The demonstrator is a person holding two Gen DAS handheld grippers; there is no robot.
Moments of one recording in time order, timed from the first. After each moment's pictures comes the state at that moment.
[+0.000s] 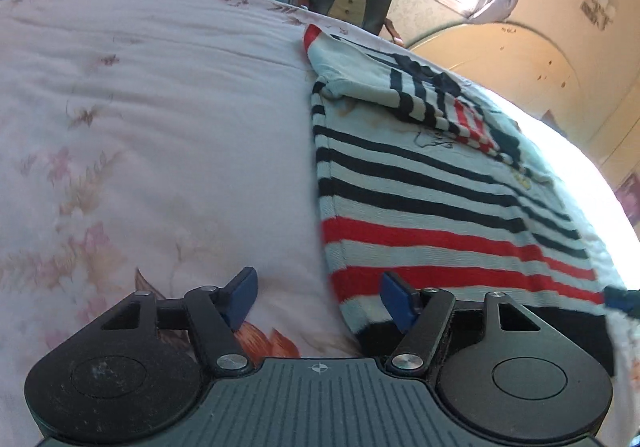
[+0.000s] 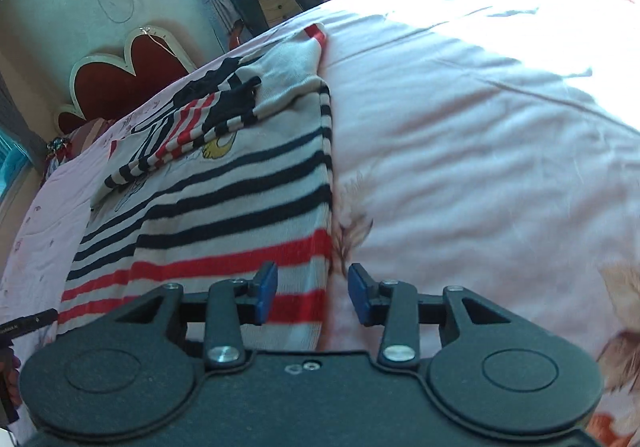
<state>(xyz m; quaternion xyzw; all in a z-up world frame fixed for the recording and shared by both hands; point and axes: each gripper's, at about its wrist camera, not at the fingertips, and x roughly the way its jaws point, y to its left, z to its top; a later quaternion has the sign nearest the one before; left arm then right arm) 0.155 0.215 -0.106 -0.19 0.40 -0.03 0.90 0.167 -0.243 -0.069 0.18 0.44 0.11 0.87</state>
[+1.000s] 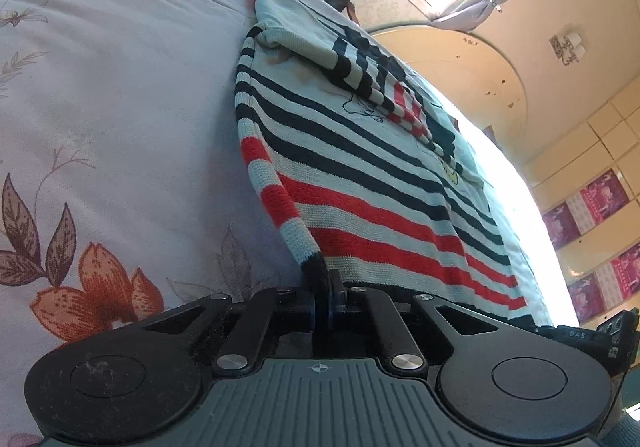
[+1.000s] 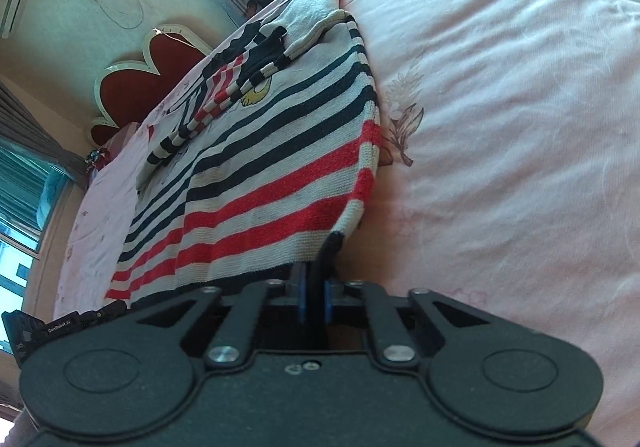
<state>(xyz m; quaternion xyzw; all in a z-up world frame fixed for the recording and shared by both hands) 0.160 0.182 -0.133 -0.28 0.40 -0.11 0.86 0.140 -0.224 -0.091 0.26 0.46 0.15 0.84</state>
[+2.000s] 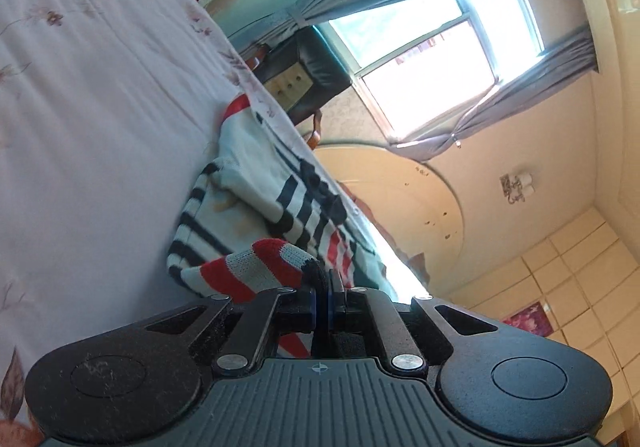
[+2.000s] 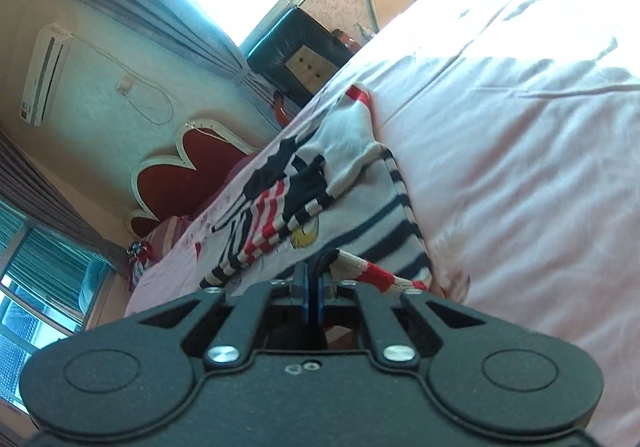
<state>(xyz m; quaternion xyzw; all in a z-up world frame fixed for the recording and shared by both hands) 0.207 0.221 -0.093 -0.44 0.24 -0.11 0.86 0.199 -0.255 -0.042 0.36 0.34 0.15 0.86</state>
